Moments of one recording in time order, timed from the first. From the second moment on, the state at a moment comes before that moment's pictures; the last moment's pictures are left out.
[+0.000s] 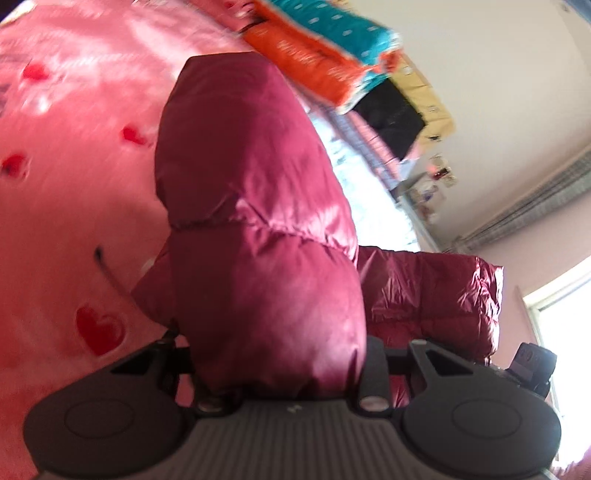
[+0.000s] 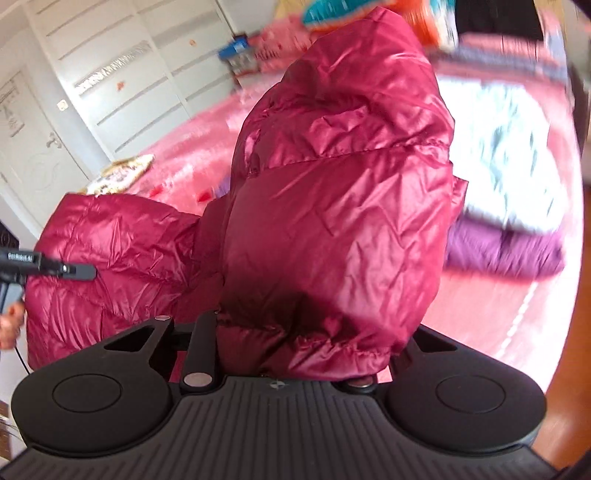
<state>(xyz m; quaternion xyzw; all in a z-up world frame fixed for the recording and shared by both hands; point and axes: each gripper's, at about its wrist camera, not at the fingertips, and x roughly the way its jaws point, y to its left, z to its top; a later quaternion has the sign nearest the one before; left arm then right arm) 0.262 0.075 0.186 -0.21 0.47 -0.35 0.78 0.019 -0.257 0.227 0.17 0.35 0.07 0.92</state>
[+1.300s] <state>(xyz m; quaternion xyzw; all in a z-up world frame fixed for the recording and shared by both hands) 0.518 -0.141 0.208 -0.09 0.36 -0.30 0.88 0.218 -0.428 0.238 0.06 0.25 -0.20 0.95</state>
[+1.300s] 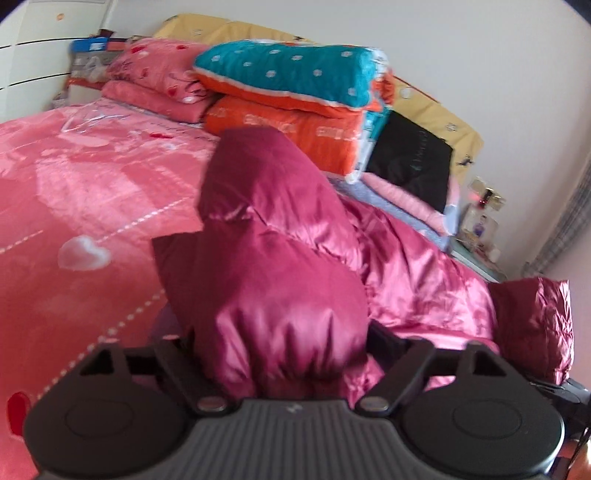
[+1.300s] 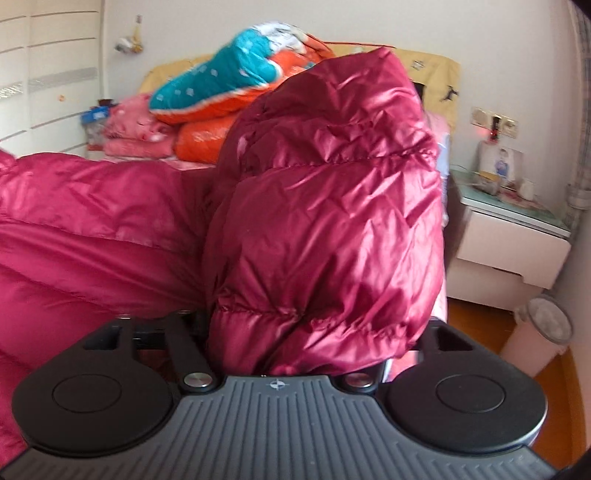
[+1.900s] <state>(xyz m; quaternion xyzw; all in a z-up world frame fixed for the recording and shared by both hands) 0.458 -0.059 0.208 -0.10 0.31 -0.24 0.91 0.183 -0.460 0.257 0.23 0.19 -0.24 0.93</state>
